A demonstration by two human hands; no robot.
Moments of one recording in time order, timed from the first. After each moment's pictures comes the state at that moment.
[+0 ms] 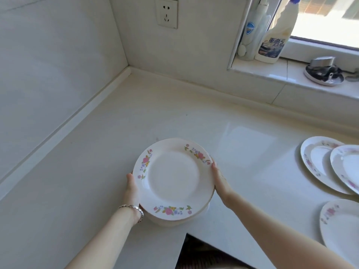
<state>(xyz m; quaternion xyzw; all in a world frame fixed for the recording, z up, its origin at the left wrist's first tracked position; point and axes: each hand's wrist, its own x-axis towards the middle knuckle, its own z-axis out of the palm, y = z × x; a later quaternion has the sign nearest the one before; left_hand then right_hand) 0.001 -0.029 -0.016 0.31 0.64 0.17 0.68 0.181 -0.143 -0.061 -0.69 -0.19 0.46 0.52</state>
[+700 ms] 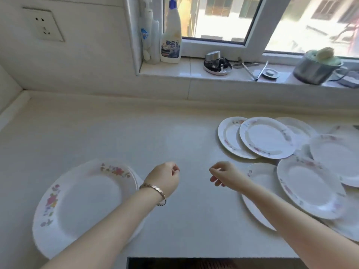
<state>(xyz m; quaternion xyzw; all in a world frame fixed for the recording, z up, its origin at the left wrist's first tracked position) 0.187 -0.140 0.014 0.89 0.26 -0.08 0.38 0.292 -0.306 0.000 -0.87 -0.10 0.34 0.34</state>
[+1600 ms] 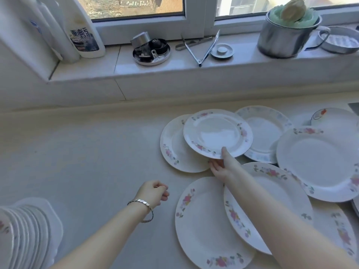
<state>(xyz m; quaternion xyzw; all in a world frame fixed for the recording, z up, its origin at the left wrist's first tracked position) 0.371 -0.305 -0.051 0.69 0.44 -0.20 0.53 0.511 -0.461 -0.063 -0.41 0.44 0.27 0.75</state>
